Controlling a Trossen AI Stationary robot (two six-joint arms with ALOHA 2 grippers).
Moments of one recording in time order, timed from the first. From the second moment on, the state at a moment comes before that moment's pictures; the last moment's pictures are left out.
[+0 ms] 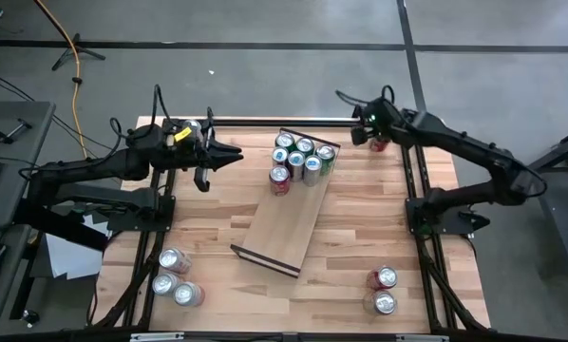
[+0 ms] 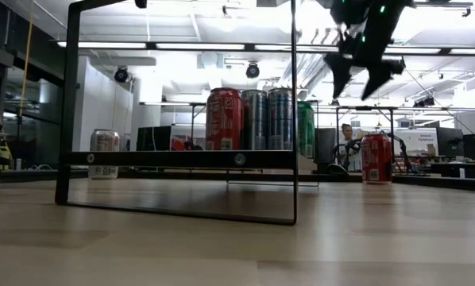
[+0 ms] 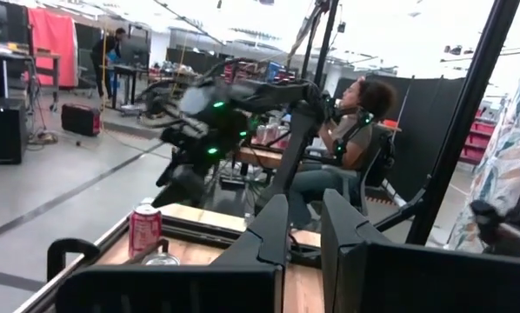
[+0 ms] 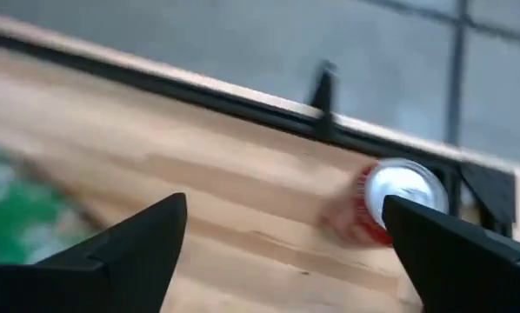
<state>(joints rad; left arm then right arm) 0.18 0.82 0.80 0.14 0.09 -0.19 -0.59 1.21 1.10 -0.86 0.42 0.52</state>
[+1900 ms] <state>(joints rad) 0.18 0.82 0.80 0.14 0.06 -0.23 -0.57 0.94 1.10 -0.91 -0.29 -0.05</state>
